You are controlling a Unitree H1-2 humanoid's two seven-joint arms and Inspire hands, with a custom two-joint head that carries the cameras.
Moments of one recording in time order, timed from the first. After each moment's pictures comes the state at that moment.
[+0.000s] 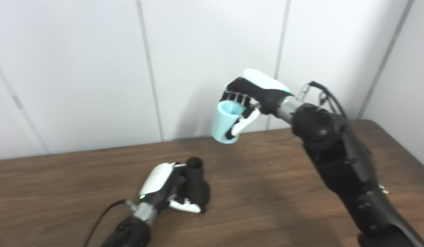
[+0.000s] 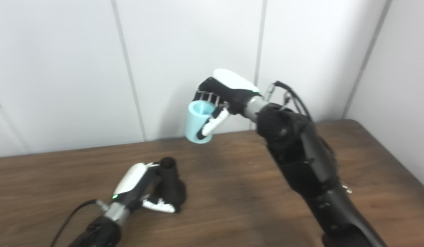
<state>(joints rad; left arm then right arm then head) -0.52 0.17 -0.47 0.39 0.55 -0.09 0.03 -0.79 -0.42 0.19 -0.23 -0.61 0.47 0.62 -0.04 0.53</state>
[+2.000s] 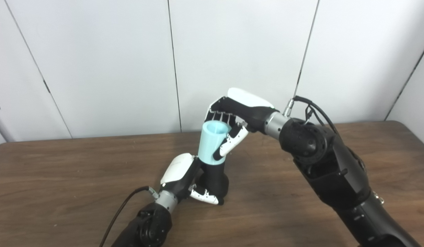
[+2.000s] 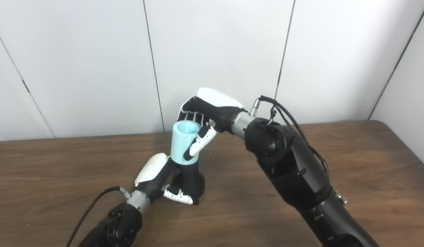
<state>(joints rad) -0.50 0.17 -0.49 0.31 0.56 0.02 0.01 -0.79 -0.35 0.32 -0.17 -0.58 0.43 0.60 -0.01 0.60</state>
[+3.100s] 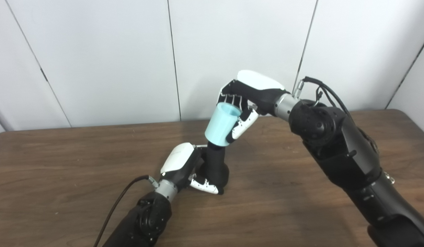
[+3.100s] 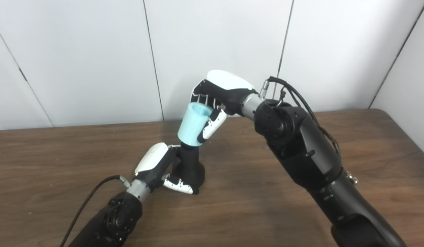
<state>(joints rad) -0.50 0.17 -0.49 0.30 0.56 0.02 0.00 -0.81 -0.40 0.33 -0.15 -0.61 0.40 0.60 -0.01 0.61</state>
